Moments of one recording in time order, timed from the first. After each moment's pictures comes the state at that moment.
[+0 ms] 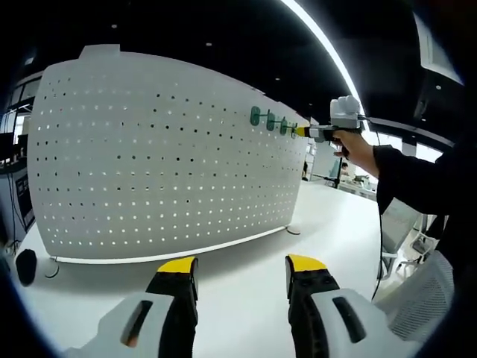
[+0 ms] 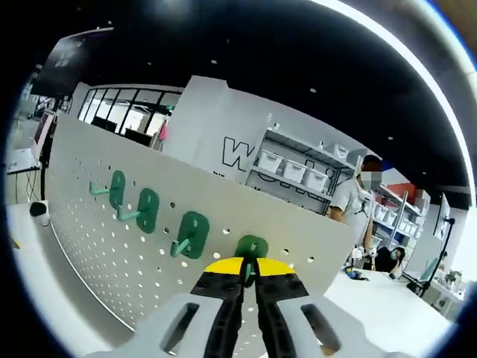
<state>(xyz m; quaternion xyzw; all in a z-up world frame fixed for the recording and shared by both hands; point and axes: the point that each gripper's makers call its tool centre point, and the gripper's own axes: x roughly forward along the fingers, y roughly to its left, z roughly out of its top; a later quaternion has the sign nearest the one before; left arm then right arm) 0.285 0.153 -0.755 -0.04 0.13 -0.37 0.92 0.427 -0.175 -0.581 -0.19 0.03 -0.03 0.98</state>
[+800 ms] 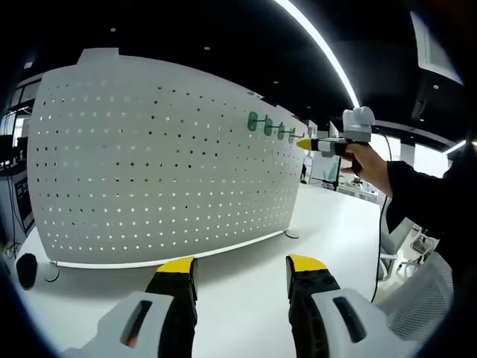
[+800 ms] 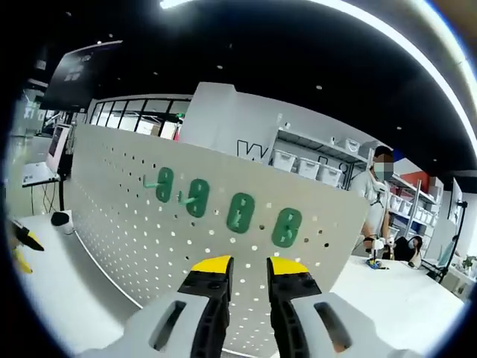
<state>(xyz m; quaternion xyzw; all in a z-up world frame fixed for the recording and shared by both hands) 0.283 0.151 -0.747 -0.05 0.11 -0.37 0.92 0.377 -0.137 -0.610 -0.14 0.02 0.03 0.99</state>
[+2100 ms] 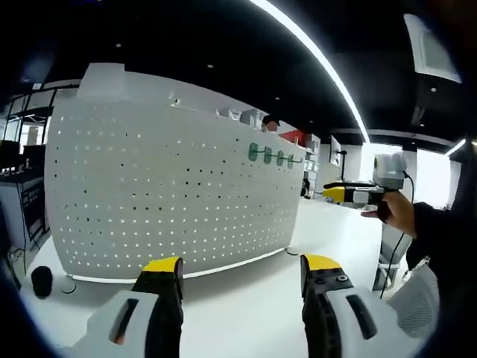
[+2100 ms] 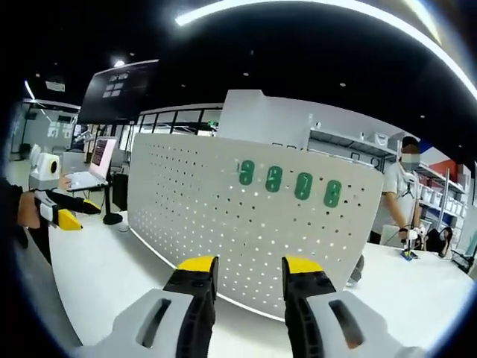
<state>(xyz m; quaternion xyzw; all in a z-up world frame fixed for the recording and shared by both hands) 0.256 0.176 -0.698 -0.04 0.06 -0.36 0.93 0.281 -0.077 -0.646 -0.12 0.03 0.14 0.98</state>
